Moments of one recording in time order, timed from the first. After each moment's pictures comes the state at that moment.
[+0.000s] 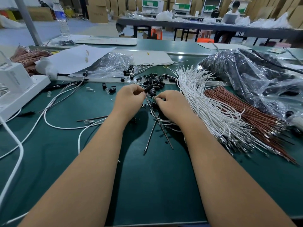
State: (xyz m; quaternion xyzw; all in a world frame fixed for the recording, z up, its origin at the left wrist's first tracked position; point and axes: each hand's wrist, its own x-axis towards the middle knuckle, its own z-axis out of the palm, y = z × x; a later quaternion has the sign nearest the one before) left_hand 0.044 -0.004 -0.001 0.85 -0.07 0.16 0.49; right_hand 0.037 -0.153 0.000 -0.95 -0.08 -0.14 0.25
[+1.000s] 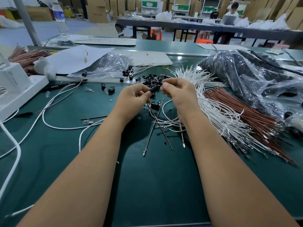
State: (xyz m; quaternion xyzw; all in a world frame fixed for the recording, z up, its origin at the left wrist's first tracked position) left_hand 0.036 -0.007 0.003 0.82 -0.14 0.10 0.55; right_hand 0.031 -0.159 0.017 -0.71 -0.01 -0.18 0.68
